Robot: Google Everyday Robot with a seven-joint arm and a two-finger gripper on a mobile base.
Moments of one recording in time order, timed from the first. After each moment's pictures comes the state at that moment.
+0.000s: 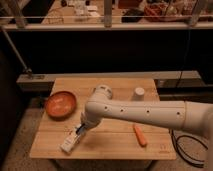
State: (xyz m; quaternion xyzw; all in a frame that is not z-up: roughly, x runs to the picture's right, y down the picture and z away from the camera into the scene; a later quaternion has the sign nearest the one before) arm -0.090 0.185 0.730 -0.23 -0.25 -0.28 0.90
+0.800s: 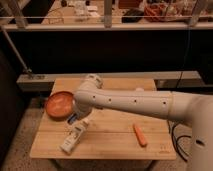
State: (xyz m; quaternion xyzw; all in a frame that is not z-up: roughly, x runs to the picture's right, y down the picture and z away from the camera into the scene) arm -0.131 0.129 0.731 -0.20 -0.24 -0.29 0.90
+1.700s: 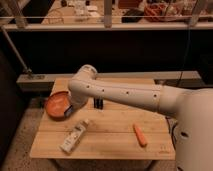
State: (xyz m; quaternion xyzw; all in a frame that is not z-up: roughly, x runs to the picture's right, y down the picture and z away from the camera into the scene) arm -0.152 0.086 0.746 -0.19 -0.24 -0.29 0.91
